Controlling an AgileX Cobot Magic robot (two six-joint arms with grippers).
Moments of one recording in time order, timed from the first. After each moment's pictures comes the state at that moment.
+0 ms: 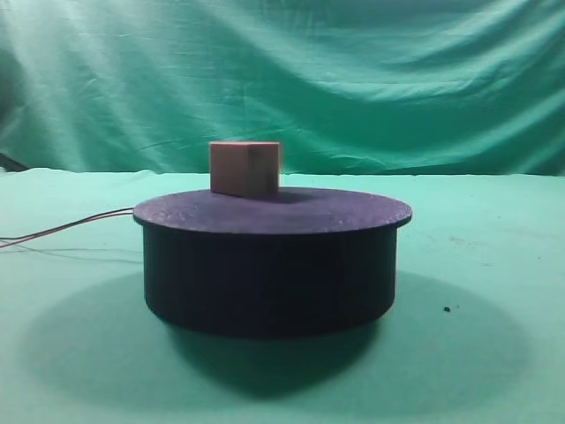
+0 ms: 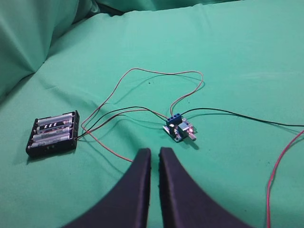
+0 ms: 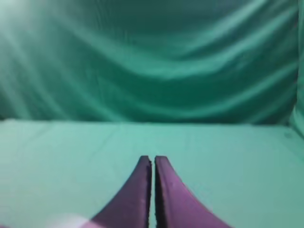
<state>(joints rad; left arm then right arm) 0.03 -0.02 0.03 0.22 0.37 -0.08 0.21 0.01 -0.01 0.02 0.10 0.04</state>
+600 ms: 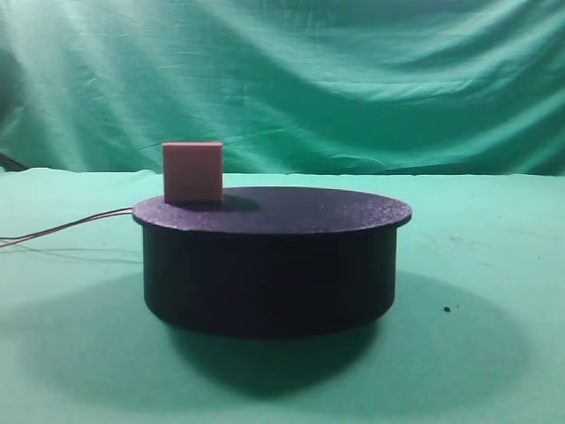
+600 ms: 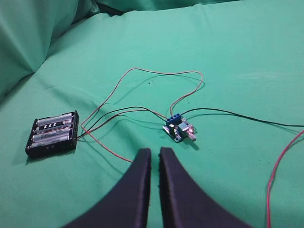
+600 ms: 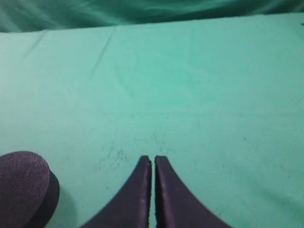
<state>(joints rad) 0.03 -0.02 0.03 0.22 0.37 -0.08 0.21 0.41 -0.37 0.13 0.55 0.01</state>
